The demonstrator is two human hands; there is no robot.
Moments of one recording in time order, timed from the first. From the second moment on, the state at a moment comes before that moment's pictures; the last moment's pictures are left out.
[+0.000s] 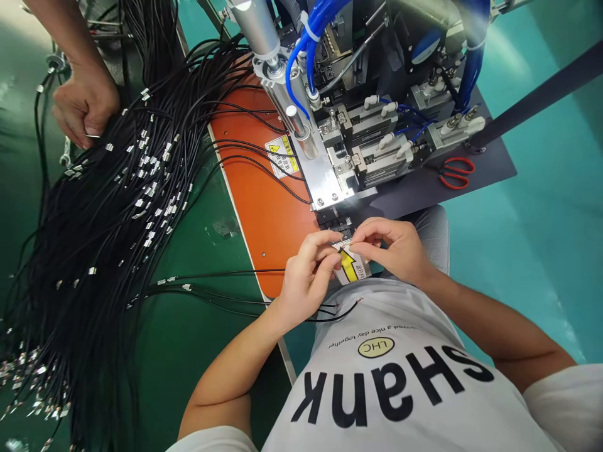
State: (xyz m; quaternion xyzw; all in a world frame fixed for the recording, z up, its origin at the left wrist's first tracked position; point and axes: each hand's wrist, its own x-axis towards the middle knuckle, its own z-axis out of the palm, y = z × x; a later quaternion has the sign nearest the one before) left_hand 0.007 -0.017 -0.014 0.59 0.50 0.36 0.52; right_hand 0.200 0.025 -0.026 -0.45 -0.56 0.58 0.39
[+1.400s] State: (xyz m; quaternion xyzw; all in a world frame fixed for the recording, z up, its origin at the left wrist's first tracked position) left_hand 0.023 -0.005 -0.007 0.43 0.56 0.39 0.59; right_hand 0.198 0.009 -0.018 -0.50 -0.63 0.46 0.39
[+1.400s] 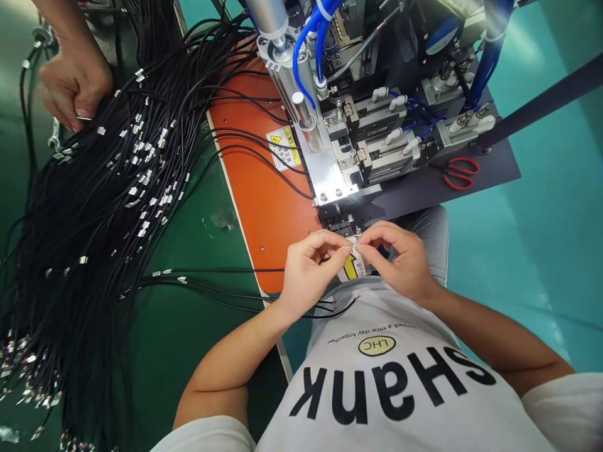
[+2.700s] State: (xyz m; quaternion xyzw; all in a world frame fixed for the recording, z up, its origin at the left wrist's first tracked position) left_hand 0.023 -0.005 -0.012 0.43 0.57 0.37 0.59; right_hand 0.199 0.013 -0.026 -0.51 -0.55 0.54 0.37
